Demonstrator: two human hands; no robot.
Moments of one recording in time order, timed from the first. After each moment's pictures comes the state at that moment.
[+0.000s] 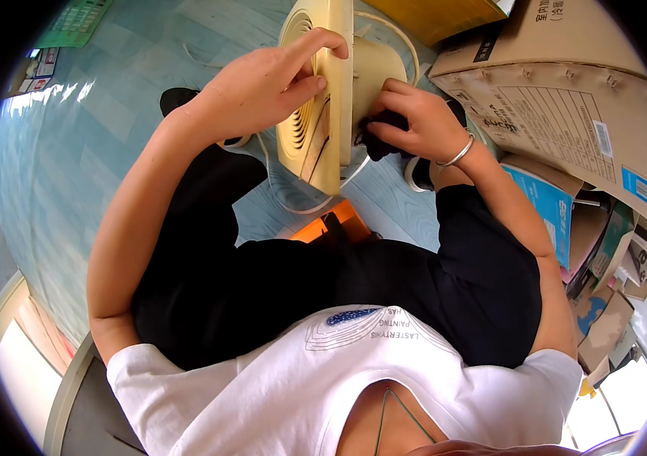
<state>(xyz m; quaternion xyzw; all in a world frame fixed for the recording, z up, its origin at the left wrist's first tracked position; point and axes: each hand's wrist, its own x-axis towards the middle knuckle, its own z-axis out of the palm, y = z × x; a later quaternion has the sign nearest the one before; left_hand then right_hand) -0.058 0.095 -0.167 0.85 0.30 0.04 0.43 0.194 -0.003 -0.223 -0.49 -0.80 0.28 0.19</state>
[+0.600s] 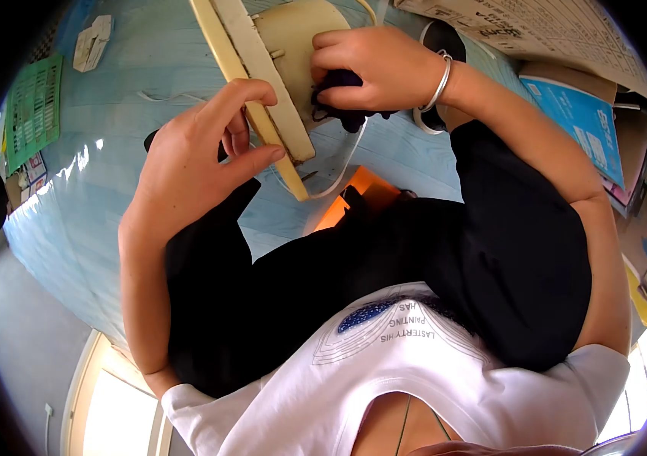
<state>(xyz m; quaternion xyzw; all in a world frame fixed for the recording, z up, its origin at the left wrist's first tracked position) -0.044 0.070 -0.142 0.86 0.30 -0.07 0.41 0.195 -0.004 -0.239 -0.51 -0.77 0.30 0.23</state>
